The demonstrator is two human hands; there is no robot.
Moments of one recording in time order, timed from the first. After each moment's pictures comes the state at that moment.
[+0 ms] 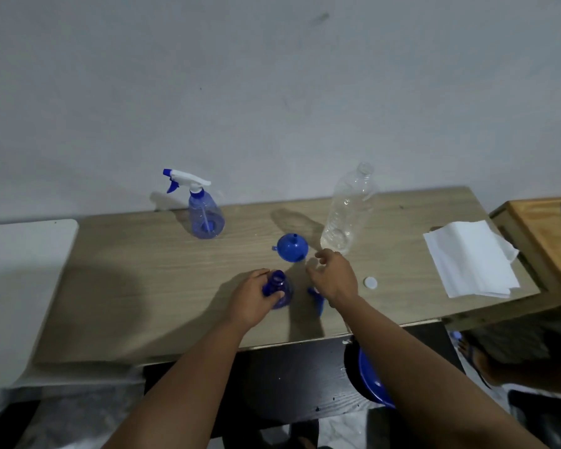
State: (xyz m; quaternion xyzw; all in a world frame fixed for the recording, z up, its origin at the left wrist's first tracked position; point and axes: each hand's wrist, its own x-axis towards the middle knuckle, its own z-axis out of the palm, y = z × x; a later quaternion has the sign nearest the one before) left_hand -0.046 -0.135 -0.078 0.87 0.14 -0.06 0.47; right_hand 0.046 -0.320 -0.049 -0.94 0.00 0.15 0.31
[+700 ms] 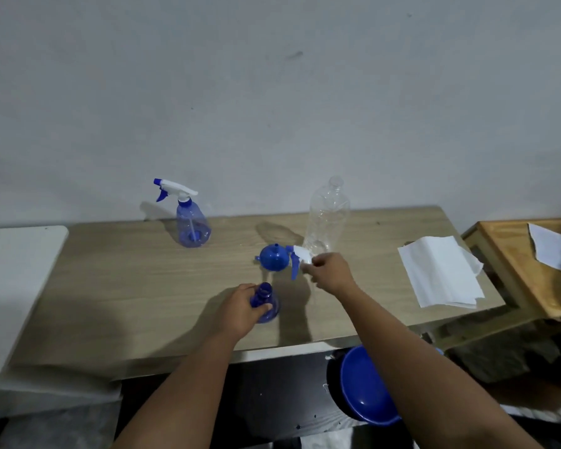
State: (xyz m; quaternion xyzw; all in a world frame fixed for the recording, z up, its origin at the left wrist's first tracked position) left_hand -0.059 -0.167 -0.067 0.86 0.19 -0.06 0.47; right_hand 0.068 -0.360 -0.015 -0.90 0.01 0.21 0.39
